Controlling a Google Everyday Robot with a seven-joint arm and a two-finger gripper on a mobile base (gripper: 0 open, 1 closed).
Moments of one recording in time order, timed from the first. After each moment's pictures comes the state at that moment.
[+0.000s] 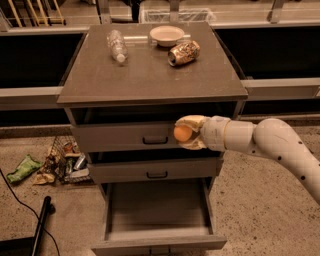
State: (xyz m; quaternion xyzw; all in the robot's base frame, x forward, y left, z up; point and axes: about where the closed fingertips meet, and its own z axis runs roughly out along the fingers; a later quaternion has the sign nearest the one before) arm 0.597 -0.075 0.753 -0.75 0.32 -0.10 0.57
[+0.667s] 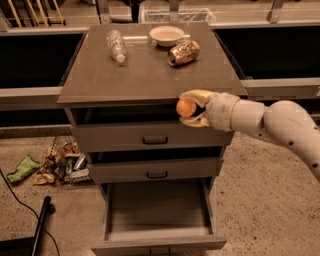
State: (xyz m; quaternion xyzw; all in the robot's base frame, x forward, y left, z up) arm 0.619 -0.081 0.833 -0.70 0.34 -0.12 0.62
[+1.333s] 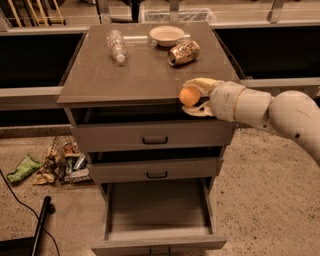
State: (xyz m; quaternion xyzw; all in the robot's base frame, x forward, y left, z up) arm 0.628 -0.089 0.869 -0.68 0.36 -0.13 0.63
